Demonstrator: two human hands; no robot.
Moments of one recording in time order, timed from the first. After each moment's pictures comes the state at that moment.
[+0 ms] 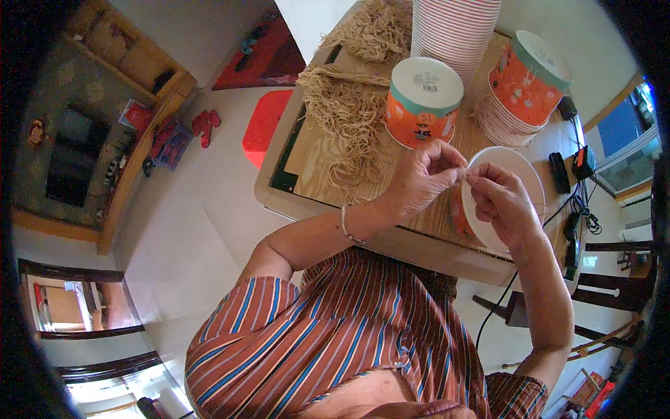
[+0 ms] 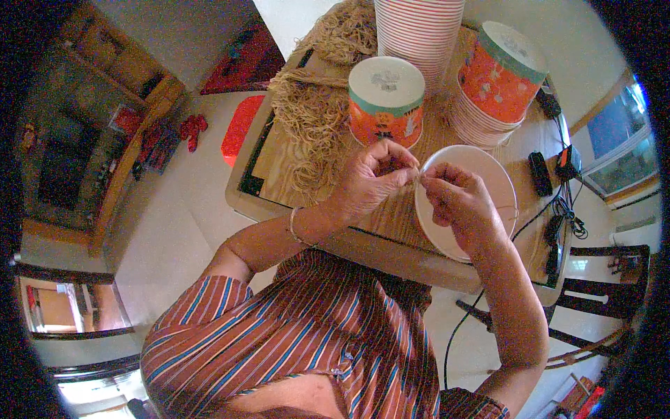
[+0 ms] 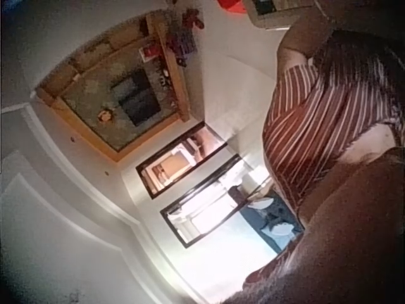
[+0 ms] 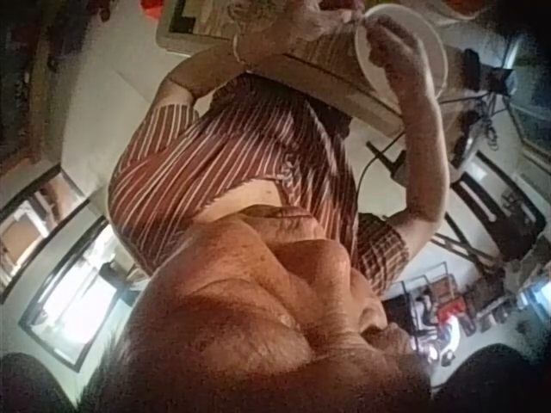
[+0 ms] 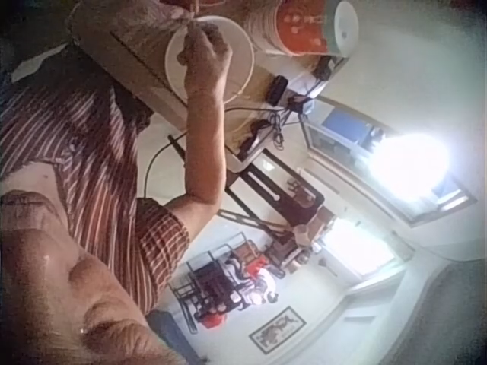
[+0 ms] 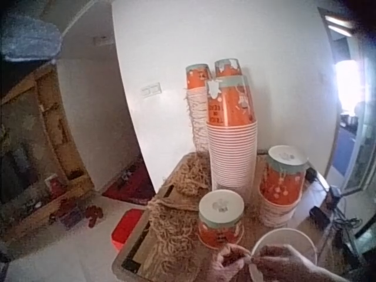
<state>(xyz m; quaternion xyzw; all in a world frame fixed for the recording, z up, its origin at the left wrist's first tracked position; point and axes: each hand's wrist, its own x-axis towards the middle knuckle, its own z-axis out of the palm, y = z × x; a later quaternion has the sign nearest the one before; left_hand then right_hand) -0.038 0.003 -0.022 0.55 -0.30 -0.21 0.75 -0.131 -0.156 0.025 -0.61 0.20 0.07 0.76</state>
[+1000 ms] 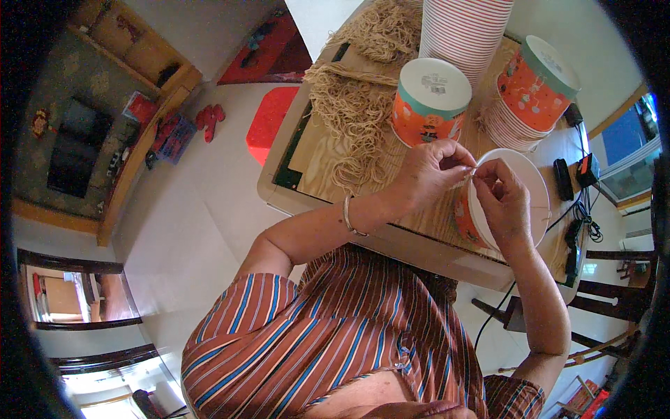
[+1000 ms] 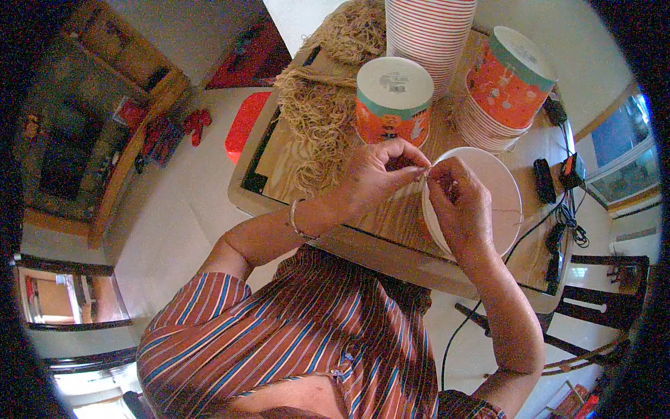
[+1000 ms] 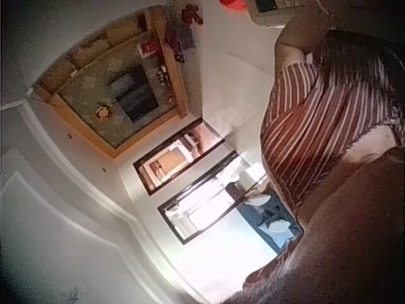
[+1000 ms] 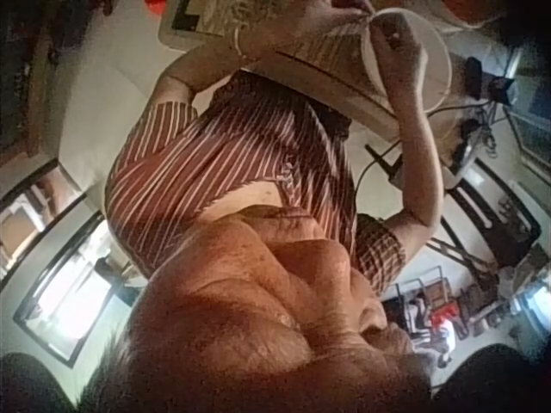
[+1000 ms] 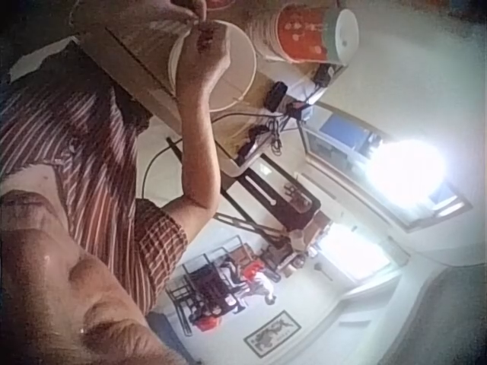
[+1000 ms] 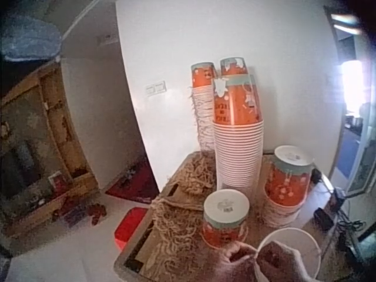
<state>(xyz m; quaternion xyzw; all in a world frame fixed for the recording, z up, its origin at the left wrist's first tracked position) -0.023 0.005 -0.007 0.70 -0.33 -0.21 0.60 -0.128 -0.137 0.019 -0.85 0.10 -0.16 0.48</state>
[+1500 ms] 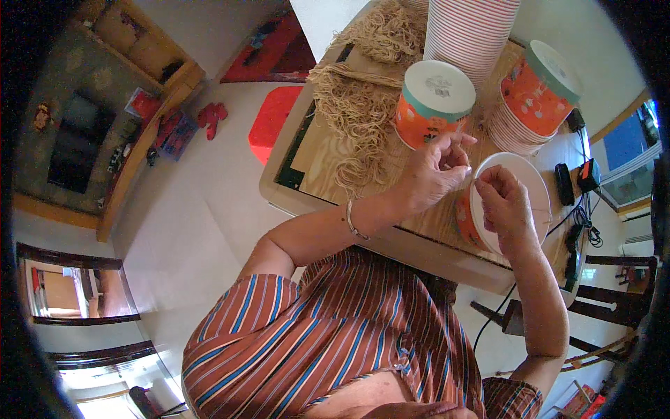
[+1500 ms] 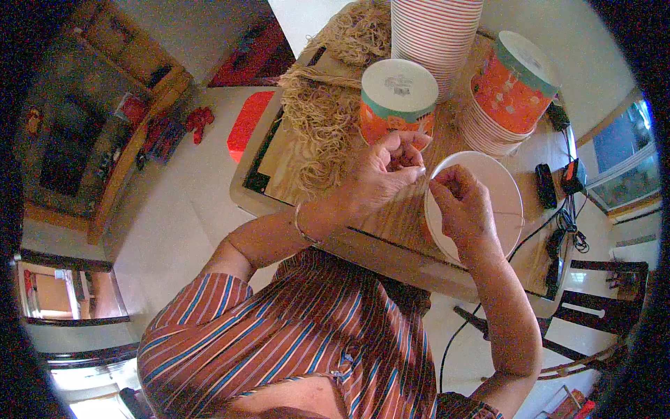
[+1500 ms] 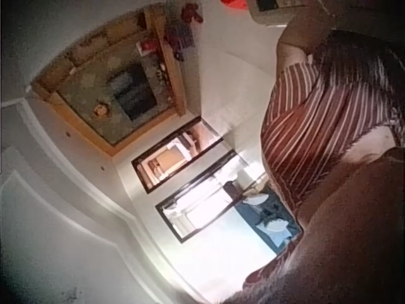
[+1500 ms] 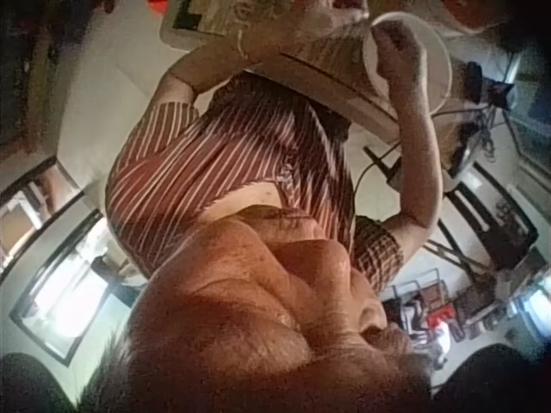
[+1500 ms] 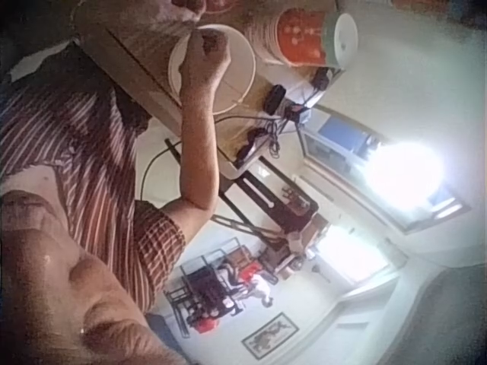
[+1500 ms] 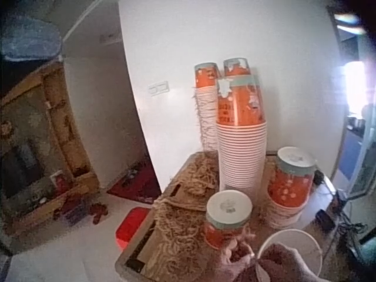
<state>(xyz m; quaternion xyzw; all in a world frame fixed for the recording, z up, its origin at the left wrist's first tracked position) -0.026 -0.001 -0.012 0.59 -0.30 -0.21 0.72 -0.125 -0.134 0.032 -0.76 0.24 -0.02 0.61</state>
